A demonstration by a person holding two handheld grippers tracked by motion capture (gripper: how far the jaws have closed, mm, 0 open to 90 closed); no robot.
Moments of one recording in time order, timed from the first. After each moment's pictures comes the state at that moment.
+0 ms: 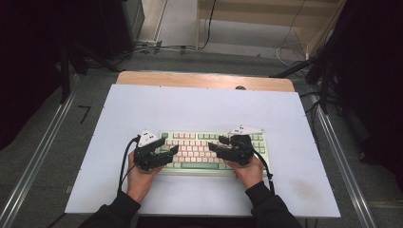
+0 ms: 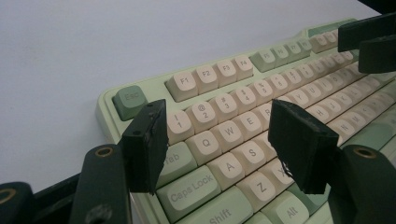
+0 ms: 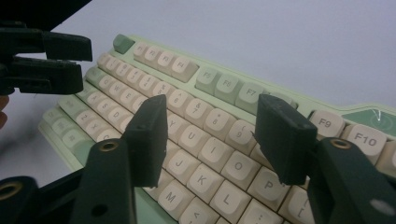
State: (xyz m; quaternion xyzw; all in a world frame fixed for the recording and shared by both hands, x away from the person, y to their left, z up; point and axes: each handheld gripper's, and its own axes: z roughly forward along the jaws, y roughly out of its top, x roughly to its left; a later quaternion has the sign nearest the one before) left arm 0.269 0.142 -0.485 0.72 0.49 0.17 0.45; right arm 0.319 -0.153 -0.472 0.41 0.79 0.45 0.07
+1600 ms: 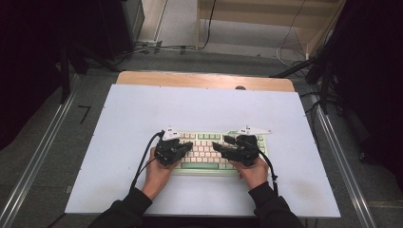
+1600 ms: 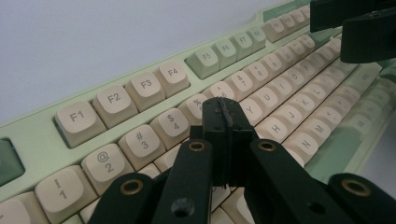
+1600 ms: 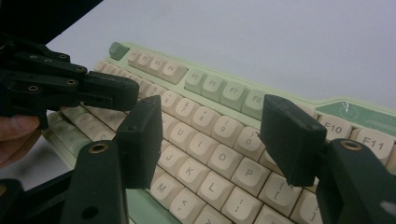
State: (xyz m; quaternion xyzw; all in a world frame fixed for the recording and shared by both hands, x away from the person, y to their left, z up) left arm 0.296 0.093 -0.491 0.77 0.45 0.12 0.44; right arm 0.316 -0.167 -0.469 0.42 0.78 0.46 0.07
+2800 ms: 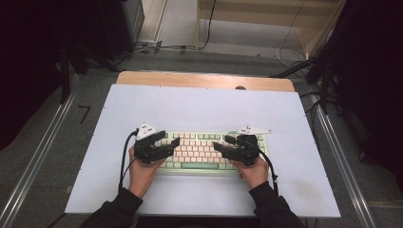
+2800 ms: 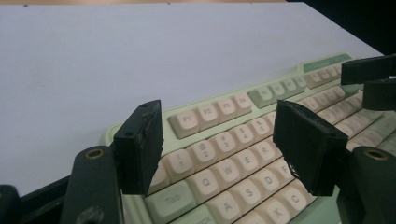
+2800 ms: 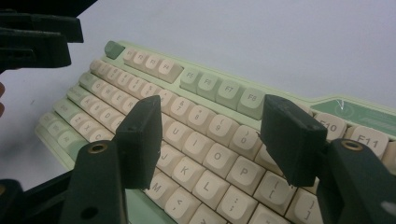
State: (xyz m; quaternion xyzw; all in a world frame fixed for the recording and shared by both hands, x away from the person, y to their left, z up) left arm 0.280 0.149 -0.472 0.70 0.51 0.18 0.48; right arm 0.318 -0.168 -0.471 0.42 0.79 0.45 0.07
